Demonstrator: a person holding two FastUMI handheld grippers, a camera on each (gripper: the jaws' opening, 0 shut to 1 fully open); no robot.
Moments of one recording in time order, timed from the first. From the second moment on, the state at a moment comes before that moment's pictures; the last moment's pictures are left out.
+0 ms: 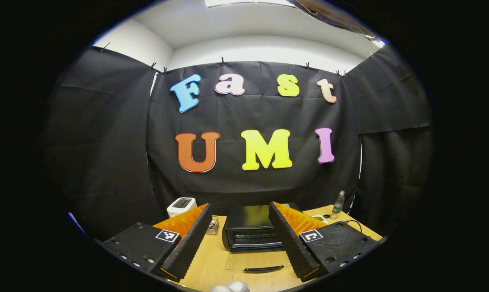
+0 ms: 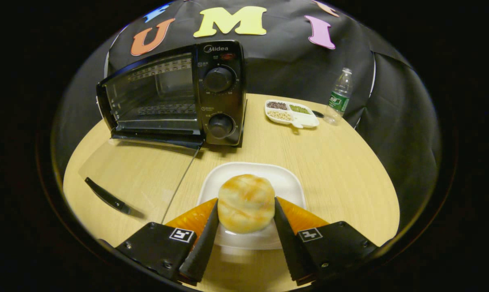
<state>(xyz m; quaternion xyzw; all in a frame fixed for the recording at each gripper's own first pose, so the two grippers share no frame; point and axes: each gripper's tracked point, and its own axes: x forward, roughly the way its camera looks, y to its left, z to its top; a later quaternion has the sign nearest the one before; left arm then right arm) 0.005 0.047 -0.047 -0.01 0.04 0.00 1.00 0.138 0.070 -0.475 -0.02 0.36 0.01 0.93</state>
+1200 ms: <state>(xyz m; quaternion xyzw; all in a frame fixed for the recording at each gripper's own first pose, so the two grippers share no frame) -0.014 0.093 -0.063 0.02 0.06 0.01 1.00 0.173 0.283 -0.394 0.35 0.32 0.12 0.87</state>
